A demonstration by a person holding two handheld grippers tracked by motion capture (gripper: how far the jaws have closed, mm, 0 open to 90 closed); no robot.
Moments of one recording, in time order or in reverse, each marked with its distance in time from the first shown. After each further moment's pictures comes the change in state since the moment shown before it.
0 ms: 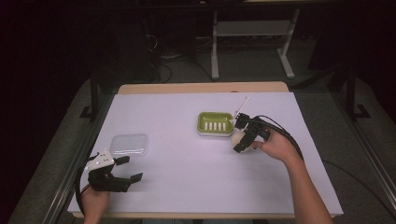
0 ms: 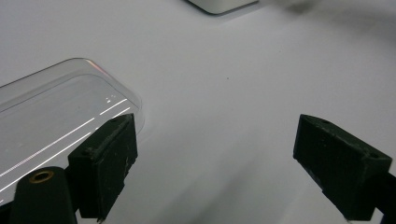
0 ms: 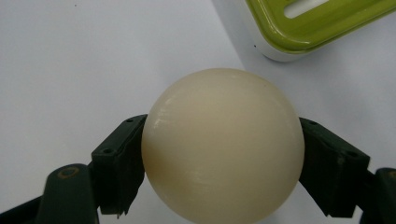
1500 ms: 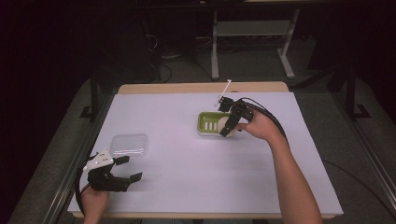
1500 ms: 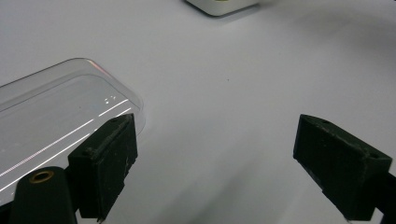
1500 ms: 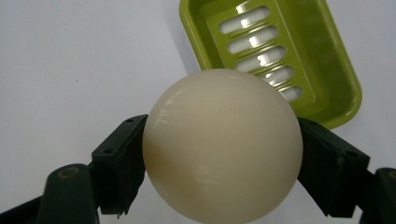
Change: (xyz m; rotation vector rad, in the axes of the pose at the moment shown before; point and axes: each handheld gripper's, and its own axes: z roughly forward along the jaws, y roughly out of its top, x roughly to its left) left arm 0.002 0.000 -0.001 -0.003 -0.004 -0.005; right arm -0.016 0.067 -0.007 0.002 0.012 -0.065
